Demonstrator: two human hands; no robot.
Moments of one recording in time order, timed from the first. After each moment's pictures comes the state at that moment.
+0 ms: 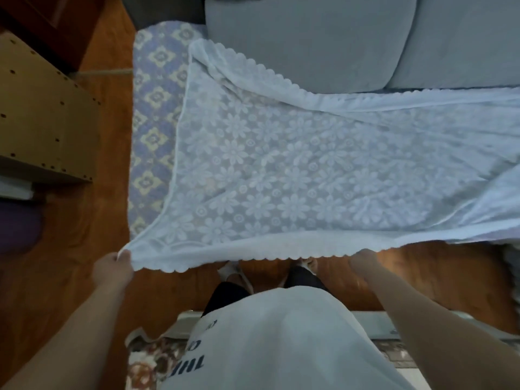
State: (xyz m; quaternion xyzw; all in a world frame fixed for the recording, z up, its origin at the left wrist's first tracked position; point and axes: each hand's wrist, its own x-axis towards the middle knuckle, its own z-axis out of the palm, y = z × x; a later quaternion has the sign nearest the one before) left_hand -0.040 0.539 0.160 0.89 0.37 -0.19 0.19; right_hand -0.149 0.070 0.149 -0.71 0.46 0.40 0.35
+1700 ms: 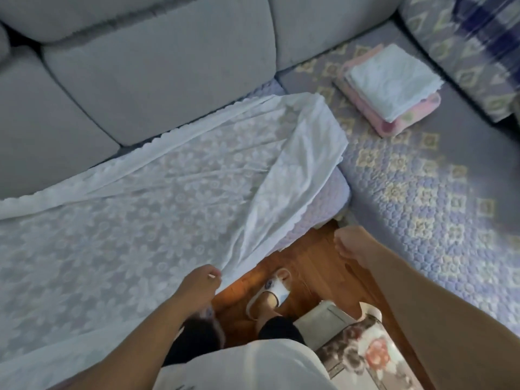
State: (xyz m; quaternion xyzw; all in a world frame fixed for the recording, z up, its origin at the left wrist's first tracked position) left_hand -0.144 -0.301 0.100 0.81 -0.12 -0.55 0.15; right_hand -0.339 -0.620 0.090 -0.50 0.70 0.15 0.49
